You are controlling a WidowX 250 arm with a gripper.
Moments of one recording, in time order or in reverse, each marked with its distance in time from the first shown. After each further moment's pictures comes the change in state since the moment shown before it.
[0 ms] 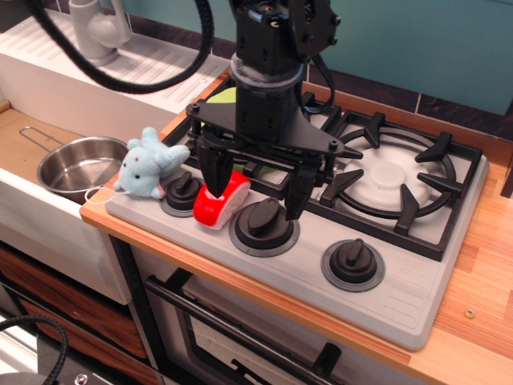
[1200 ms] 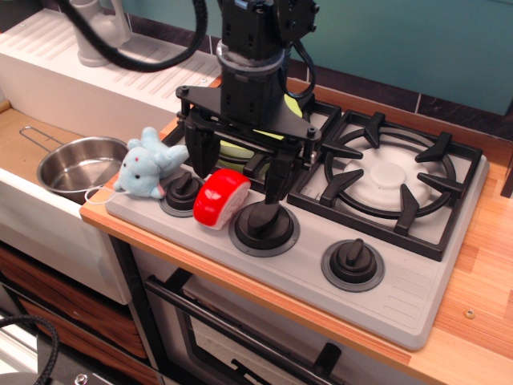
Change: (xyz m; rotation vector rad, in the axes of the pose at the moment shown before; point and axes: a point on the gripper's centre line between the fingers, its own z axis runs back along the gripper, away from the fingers) arm 0.019 0.026 -0.008 0.032 0.016 -0.050
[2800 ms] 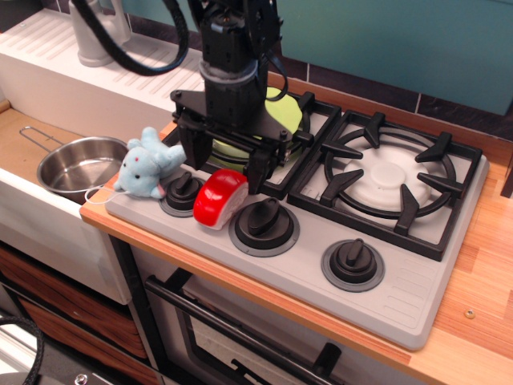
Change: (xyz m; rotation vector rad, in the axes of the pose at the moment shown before) arm 0.025 0.022 -0.034 -0.011 -0.061 -0.064
